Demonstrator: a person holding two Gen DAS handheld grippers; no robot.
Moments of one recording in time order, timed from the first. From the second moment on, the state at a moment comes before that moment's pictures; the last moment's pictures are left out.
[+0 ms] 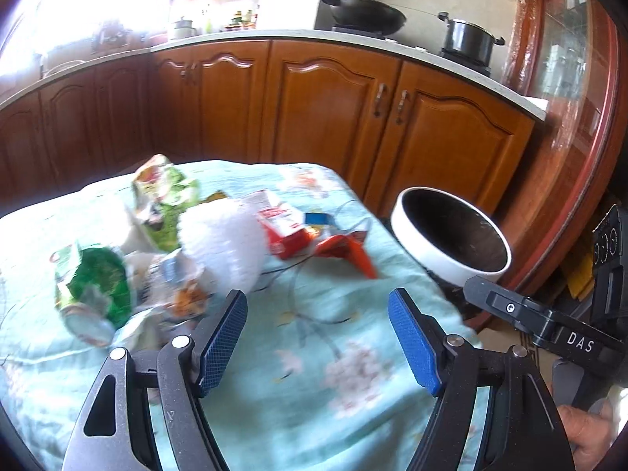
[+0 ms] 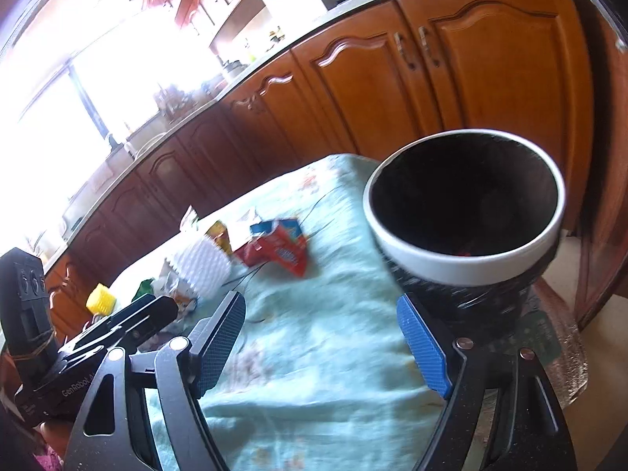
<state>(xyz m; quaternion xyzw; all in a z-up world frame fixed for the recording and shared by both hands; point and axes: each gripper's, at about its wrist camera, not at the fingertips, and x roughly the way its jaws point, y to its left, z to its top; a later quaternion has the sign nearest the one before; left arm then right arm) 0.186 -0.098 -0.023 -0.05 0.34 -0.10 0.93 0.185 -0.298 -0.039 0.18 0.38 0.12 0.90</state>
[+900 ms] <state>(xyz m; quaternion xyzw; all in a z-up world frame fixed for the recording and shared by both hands) 0.154 -0.027 -0.034 -0.09 0.38 -0.01 0.92 0.224 -0.216 -0.054 0.08 0.39 0.14 0.91</state>
